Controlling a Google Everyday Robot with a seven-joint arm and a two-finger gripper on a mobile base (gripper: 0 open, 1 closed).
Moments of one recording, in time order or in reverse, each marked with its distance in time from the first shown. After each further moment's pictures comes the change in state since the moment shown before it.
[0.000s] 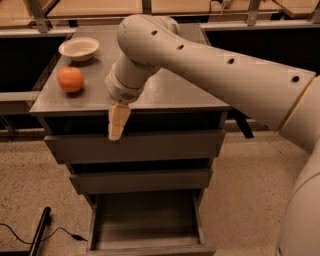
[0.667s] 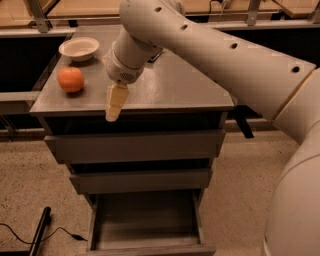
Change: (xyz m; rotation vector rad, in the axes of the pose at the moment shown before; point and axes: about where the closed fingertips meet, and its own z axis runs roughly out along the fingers) arm -0.014 -0.041 -0.029 0.065 -0.040 -0.018
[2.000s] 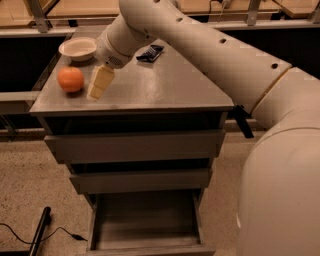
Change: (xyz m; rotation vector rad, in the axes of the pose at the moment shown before) arm -0.036 -0.060 0.004 0.095 -0.163 0.117
